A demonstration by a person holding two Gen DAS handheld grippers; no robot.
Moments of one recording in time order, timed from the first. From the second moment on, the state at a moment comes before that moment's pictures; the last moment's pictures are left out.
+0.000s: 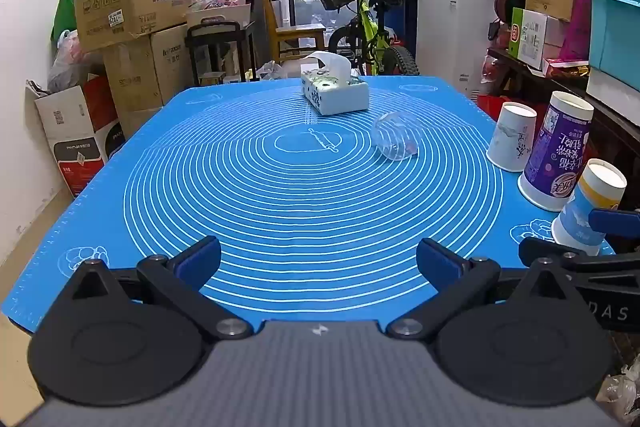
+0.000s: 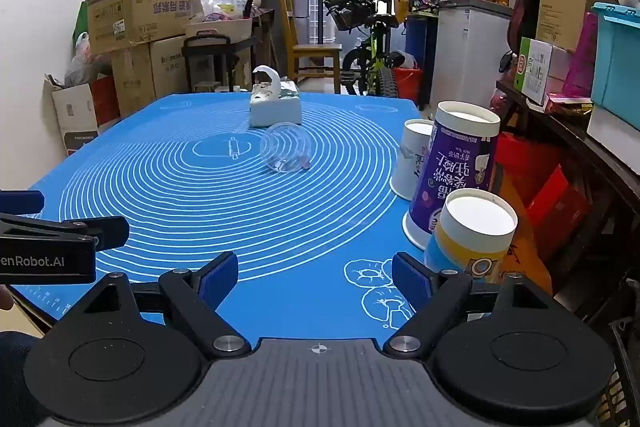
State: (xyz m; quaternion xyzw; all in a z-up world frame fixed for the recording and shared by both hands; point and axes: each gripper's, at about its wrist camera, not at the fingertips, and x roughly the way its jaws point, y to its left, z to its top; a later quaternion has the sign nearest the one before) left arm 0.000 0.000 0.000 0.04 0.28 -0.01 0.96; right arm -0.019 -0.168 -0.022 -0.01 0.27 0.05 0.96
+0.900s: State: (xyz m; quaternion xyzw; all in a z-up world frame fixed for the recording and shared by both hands) left arm 0.000 0.000 0.000 0.04 0.28 -0.01 0.96; right arm -0.019 -0.168 -0.022 -0.01 0.27 0.05 0.96
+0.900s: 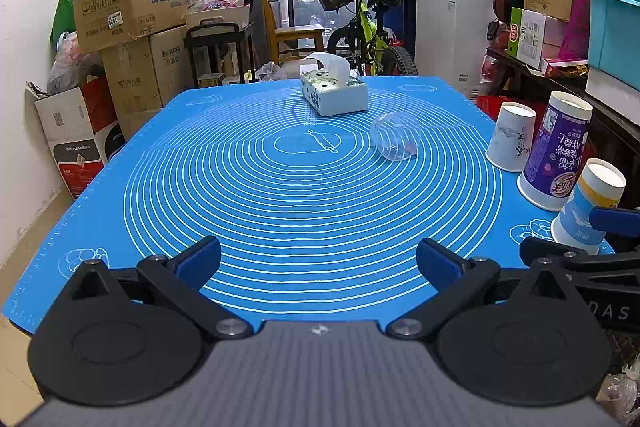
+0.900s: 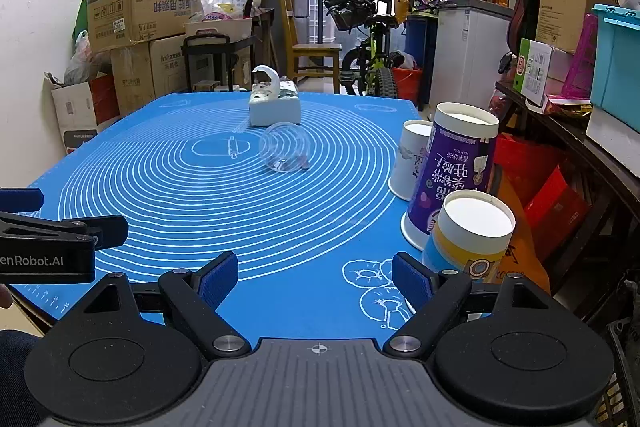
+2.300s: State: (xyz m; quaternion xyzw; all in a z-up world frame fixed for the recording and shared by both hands) left arm -0.001 0.005 0.006 0.04 0.28 -0.01 0.96; right arm -0.019 -0.167 -0.020 -0.01 0.27 0.05 0.96
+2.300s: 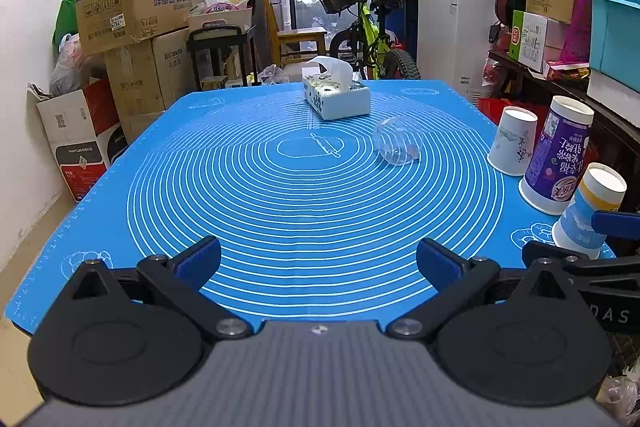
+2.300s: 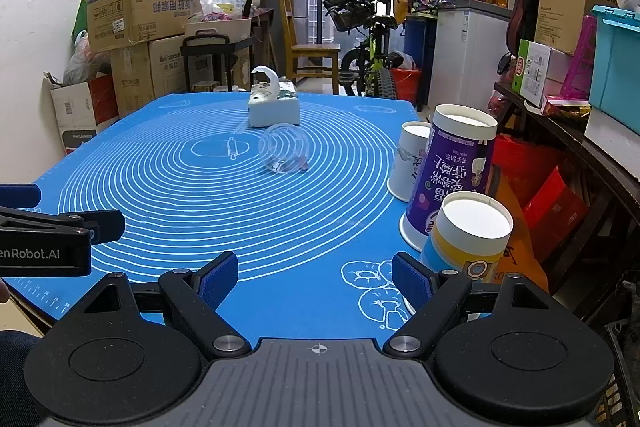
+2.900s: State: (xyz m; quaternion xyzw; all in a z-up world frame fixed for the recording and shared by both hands) left arm -0.001 0.005 0.006 0.04 0.28 -0.01 0.96; right arm -0.019 -0.167 -0.018 -0.01 0.27 0.05 0.96
